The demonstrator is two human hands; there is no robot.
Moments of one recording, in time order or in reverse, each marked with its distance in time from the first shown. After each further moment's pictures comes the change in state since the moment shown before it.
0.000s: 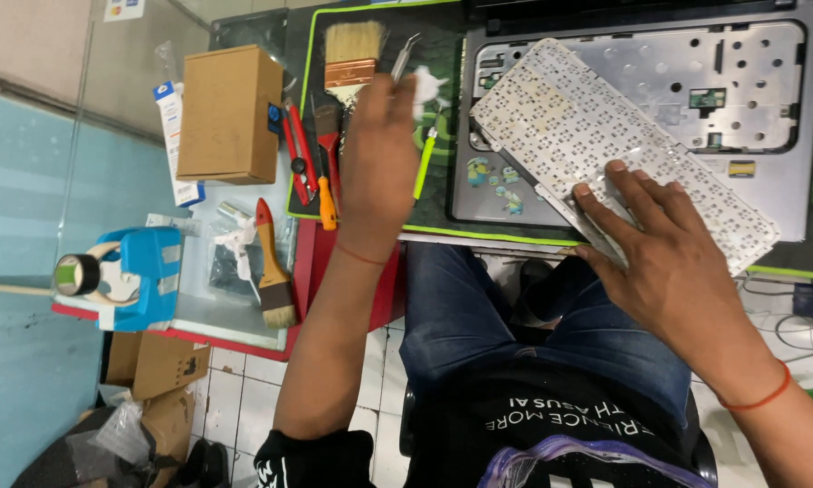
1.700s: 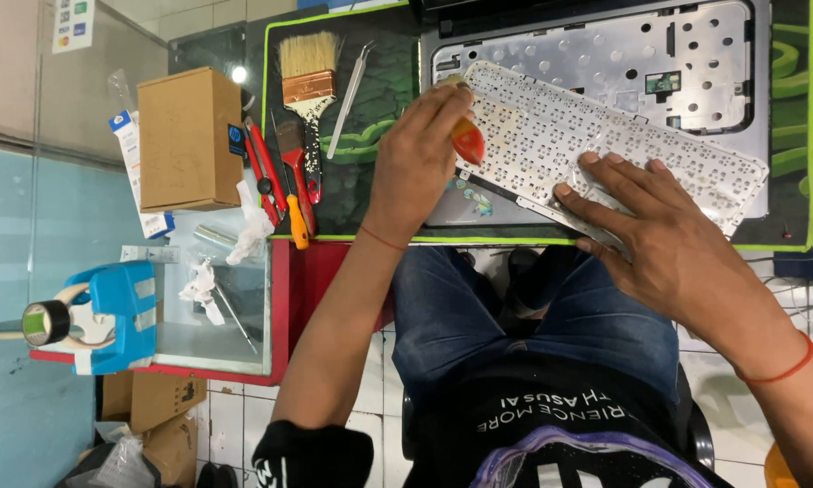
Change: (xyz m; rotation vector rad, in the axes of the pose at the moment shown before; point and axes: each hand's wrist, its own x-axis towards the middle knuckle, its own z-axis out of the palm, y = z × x) left_hand 0.006 0.076 0.037 -0.607 0.045 0.373; right_hand -0.011 0.031 -0.006 0.298 -0.167 0.050
